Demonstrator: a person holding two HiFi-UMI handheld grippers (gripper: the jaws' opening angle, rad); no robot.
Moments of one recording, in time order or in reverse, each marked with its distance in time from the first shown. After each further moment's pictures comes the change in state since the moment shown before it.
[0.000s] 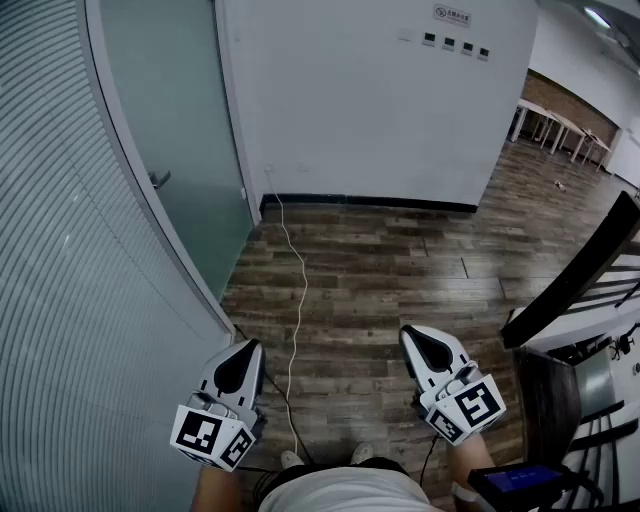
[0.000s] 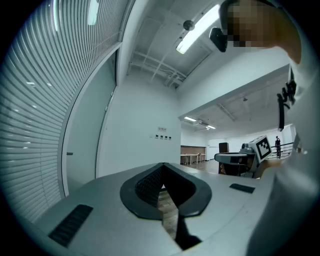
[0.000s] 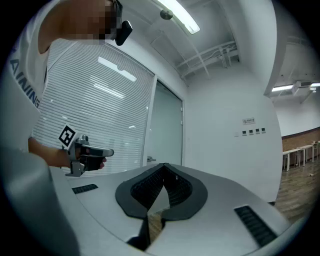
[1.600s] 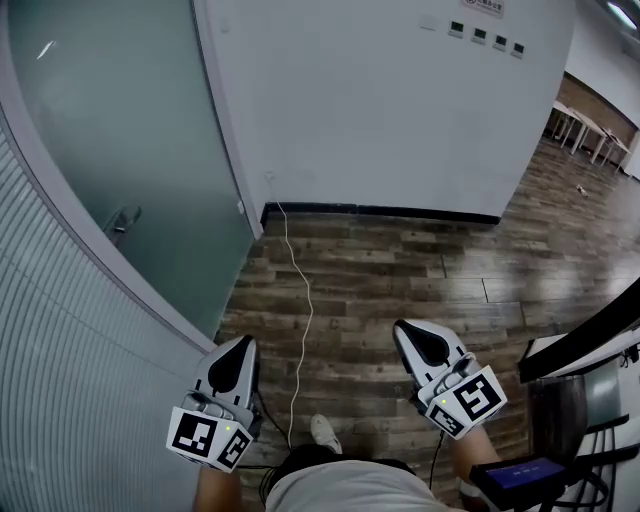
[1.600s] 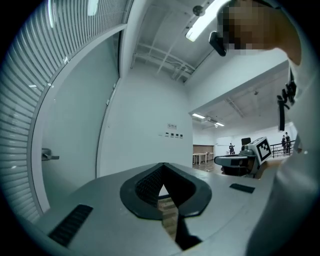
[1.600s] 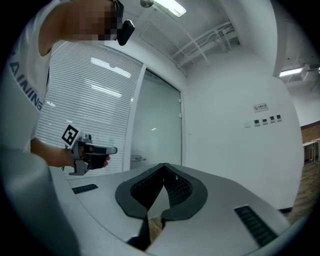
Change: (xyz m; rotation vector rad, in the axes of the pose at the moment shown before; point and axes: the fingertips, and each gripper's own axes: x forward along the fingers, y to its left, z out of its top) left arm 0.243 0.135 0.000 0.008 0.003 0.063; right arm 0.230 -0.171 -0.040 0.027 0.010 0.097
